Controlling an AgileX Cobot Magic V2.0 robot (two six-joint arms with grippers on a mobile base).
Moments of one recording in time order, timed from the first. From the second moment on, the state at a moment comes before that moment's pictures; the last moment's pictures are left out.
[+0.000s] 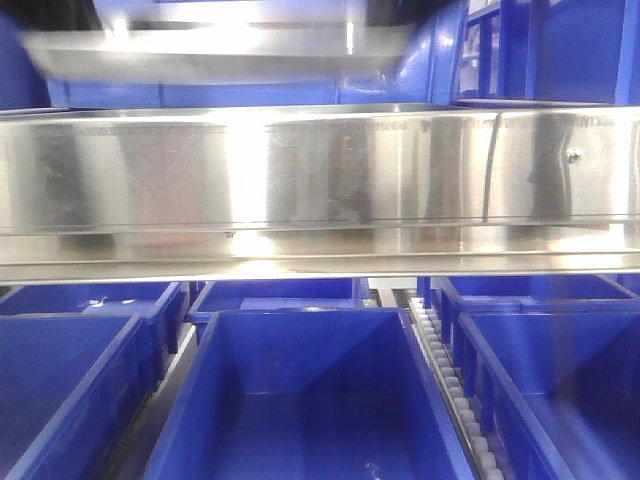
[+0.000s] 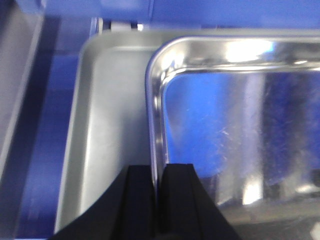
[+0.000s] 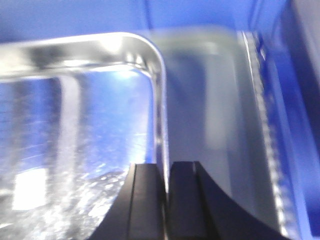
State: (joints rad) left arm -0.44 1.51 -1.30 0.31 0.76 -0.56; right arm 0.64 1.67 -1.41 -0.42 0.74 0.92
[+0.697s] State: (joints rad) left arm -0.38 1.55 -1.30 0.22 0.70 -0.60; right arm 0.66 1.68 -1.41 -0.43 0.63 0.92
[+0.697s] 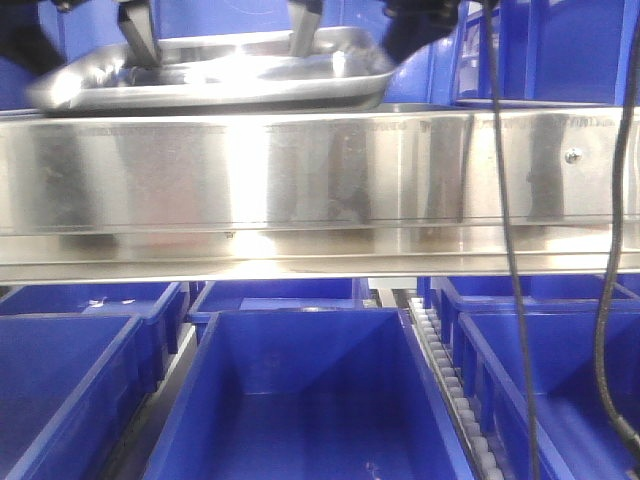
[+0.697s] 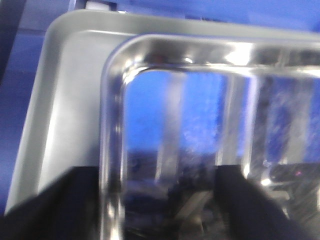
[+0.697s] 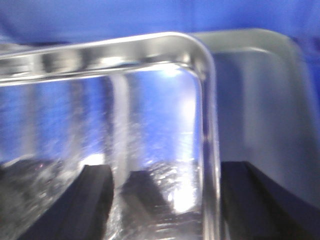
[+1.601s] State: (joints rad) left arm -0.37 1.33 -1.35 0.26 0.68 -0.59; right arm 0.68 1.55 -1.48 -0.46 0.56 0.92
